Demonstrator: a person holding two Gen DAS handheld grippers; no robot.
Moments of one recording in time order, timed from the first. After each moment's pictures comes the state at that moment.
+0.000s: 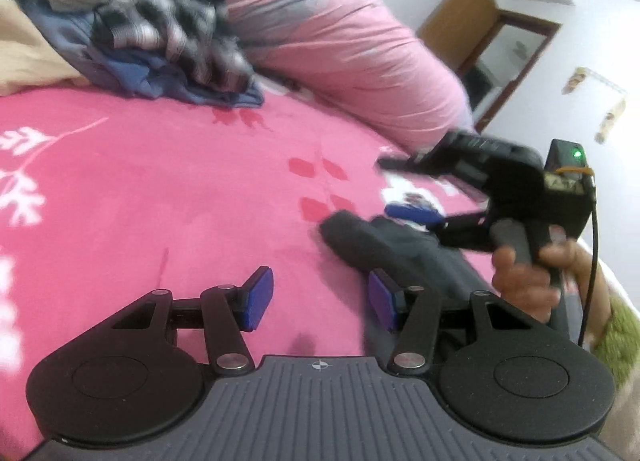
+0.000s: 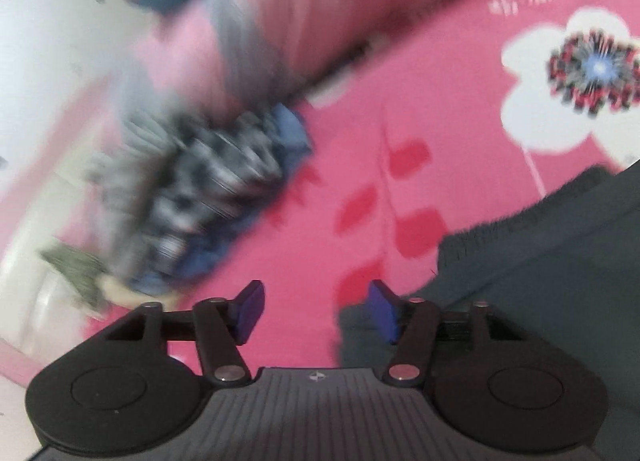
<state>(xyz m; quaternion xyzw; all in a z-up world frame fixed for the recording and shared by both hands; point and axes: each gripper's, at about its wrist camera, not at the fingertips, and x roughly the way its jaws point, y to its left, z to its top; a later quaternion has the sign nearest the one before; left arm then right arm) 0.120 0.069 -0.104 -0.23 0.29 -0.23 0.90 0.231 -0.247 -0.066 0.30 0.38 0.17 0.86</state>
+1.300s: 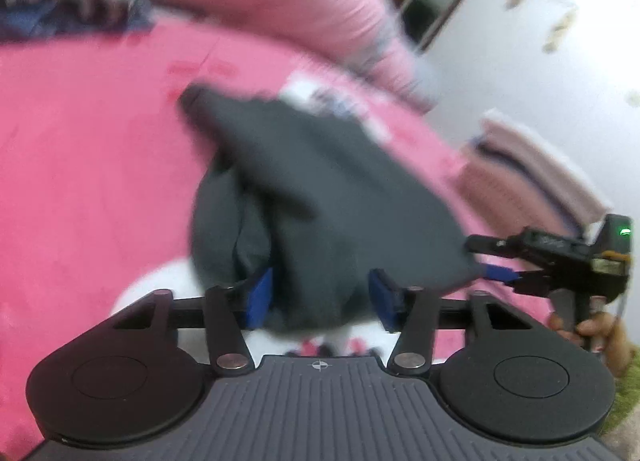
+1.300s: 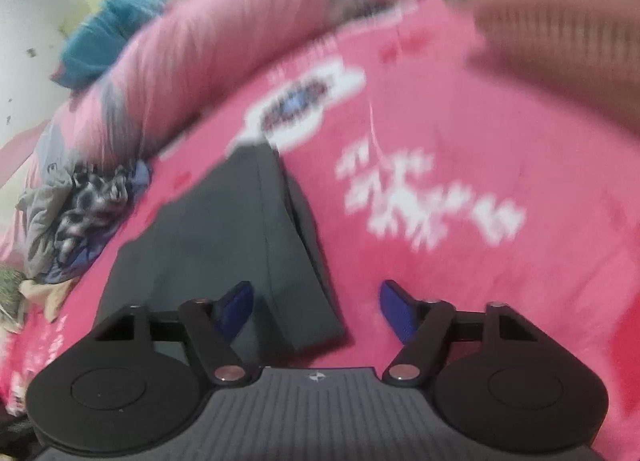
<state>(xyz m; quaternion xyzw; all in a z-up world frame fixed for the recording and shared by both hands) 0.089 -0.032 -0.133 -0.18 0.37 -0.27 0.87 0.035 -0.439 -0.116 0.28 0.36 -0.01 0.89</state>
